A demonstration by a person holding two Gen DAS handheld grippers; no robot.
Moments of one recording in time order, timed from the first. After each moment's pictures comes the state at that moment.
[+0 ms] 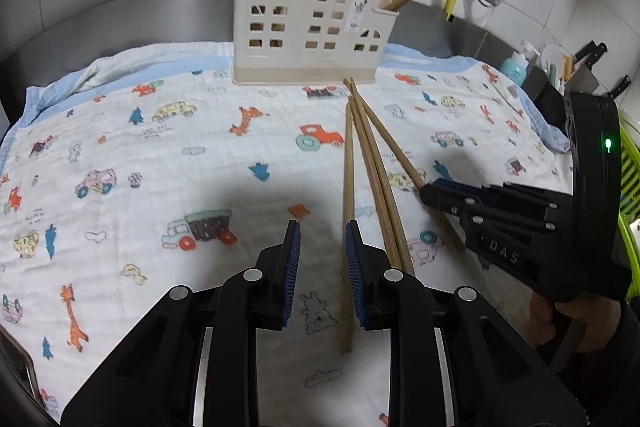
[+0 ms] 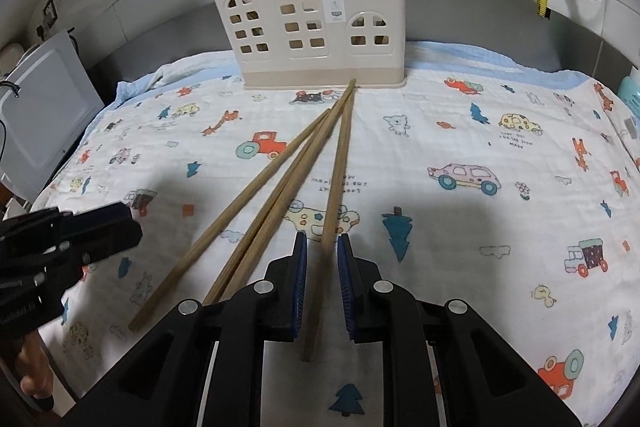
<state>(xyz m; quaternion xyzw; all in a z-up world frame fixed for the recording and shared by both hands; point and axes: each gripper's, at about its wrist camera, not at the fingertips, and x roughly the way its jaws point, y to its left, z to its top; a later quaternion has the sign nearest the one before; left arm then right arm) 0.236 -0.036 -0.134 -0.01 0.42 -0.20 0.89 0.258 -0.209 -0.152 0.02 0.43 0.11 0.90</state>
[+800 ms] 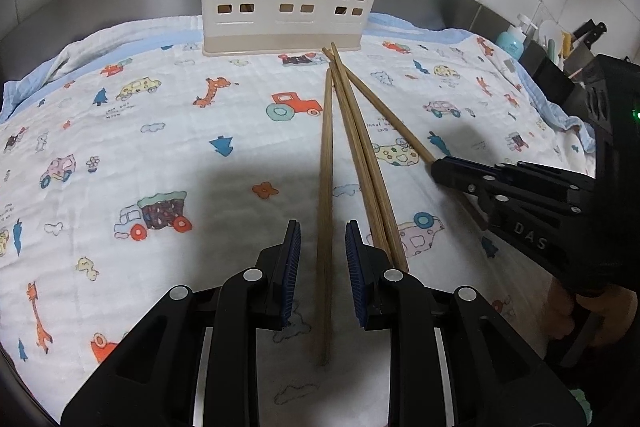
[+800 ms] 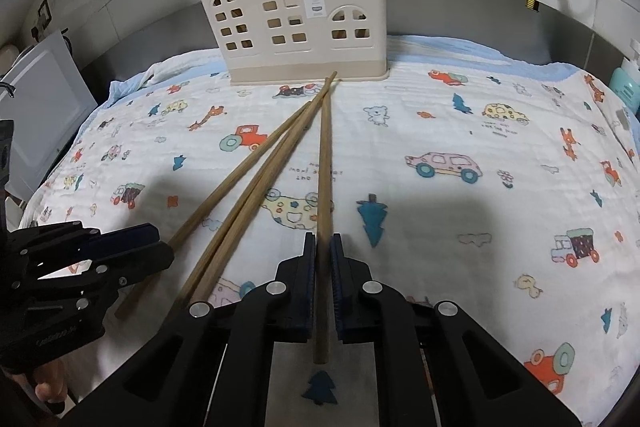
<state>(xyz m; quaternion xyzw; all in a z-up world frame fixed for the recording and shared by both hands) 0.244 -0.059 -0.160 0.01 0.45 -0.21 0.87 0.253 -0.224 -0.155 0.02 0.43 0.10 0.90</state>
